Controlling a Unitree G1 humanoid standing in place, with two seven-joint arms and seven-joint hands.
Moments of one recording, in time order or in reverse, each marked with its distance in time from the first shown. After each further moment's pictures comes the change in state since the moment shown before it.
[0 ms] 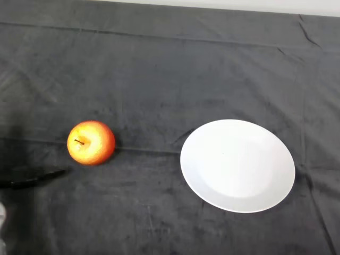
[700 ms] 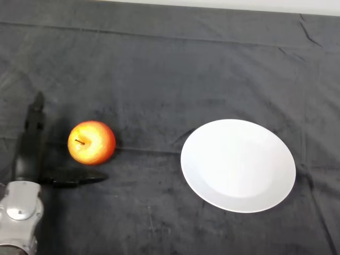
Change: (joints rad) left arm -0.032 -0.070 -0.152 0.000 0.083 -0.025 0.000; right arm 0.000 -0.003 -0.001 -0.001 0.000 0.000 -0.003
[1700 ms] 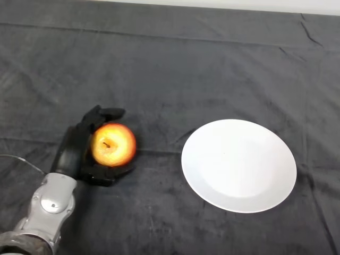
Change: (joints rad) left arm -0.071 -0.052 -0.206 0.000 0.047 -0.026 0.020; right arm 0.000 -0.003 0.000 0.000 0.000 0.000 -0.001
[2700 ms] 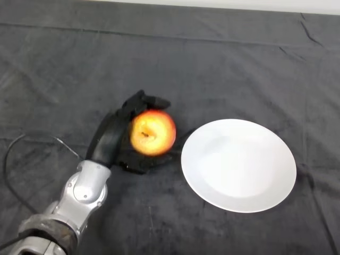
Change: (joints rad) left arm -0.110 -0.038 -0.155 0.000 0.026 -0.169 0.143; right arm 0.000 -0.002 -0.001 0.000 0.000 0.000 0.000
